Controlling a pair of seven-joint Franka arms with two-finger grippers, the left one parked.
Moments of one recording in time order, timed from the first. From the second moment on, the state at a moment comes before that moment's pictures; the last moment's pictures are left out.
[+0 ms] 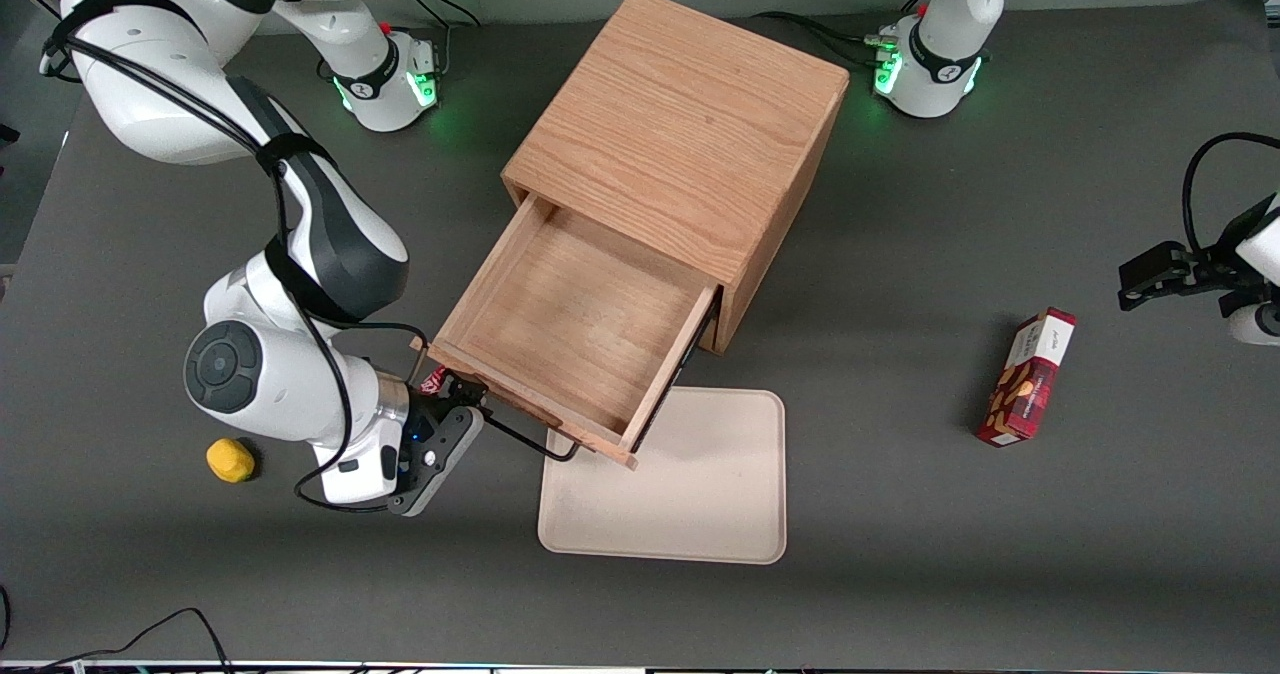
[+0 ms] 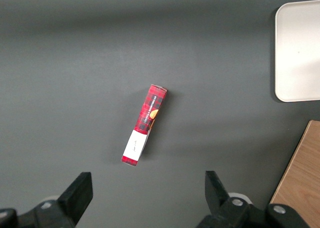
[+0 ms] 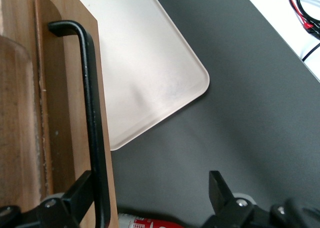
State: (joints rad) arm -0.09 0.82 0.67 -1.10 -0.28 1.90 -0.45
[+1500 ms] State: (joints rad) arm -0.13 0.26 0.30 -1.32 -0.09 1.57 0.17
